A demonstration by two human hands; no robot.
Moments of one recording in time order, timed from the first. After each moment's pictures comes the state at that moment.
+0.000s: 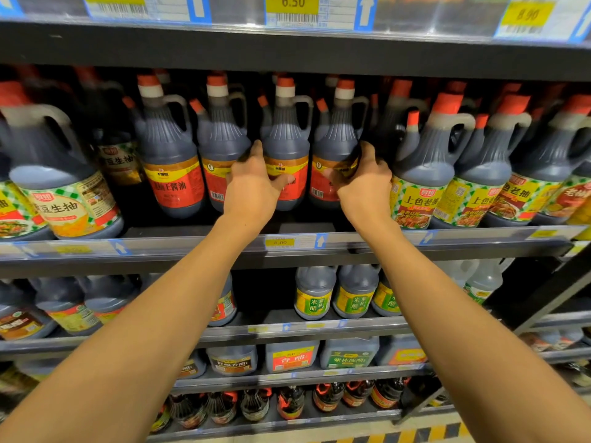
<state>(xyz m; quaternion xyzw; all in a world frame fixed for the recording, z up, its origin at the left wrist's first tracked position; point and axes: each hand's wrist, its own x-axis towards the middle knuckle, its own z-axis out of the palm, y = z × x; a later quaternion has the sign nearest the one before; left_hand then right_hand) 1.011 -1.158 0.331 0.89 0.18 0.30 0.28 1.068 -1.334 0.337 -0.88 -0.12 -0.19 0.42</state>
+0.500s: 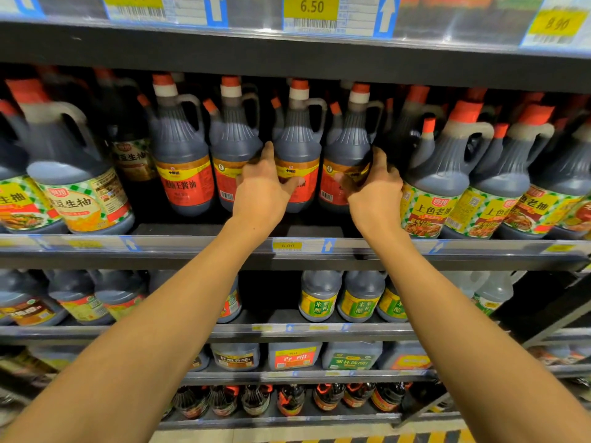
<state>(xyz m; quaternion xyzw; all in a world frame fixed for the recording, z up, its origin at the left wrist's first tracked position) 1.008 -1.160 0.331 0.89 0.18 0.31 0.26 1.062 -1.336 0.337 -0.87 -0.13 -0.20 0.43</state>
